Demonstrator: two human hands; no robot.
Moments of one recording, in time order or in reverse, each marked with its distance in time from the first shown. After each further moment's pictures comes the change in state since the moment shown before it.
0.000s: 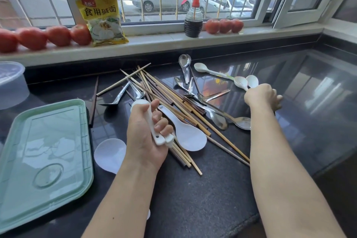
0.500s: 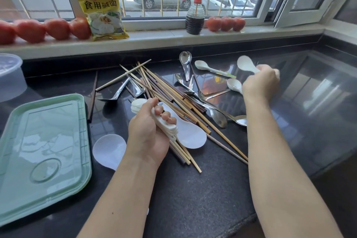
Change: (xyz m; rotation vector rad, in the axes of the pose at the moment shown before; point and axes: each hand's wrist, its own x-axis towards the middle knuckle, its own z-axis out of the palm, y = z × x) left_hand 0.009 -0.007 0.002 -0.006 0.046 0.012; right_hand -0.030 -0.022 -0.022 0.281 0.239 -0.269
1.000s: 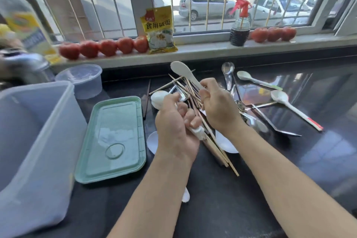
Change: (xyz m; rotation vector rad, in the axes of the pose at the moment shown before) left_hand -0.059 0.039 0.024 -0.017 0.097 0.177; right_hand -0.149 -0.078 0.016 0.386 -0.515 -0.901
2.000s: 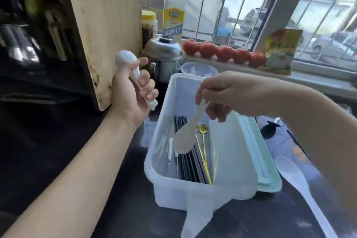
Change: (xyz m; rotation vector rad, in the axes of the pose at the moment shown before) left_hand 0.004 0.339 -0.231 0.085 -0.004 0.485; right_hand 0.080 -0.320 0.103 0.248 -1.070 0.015
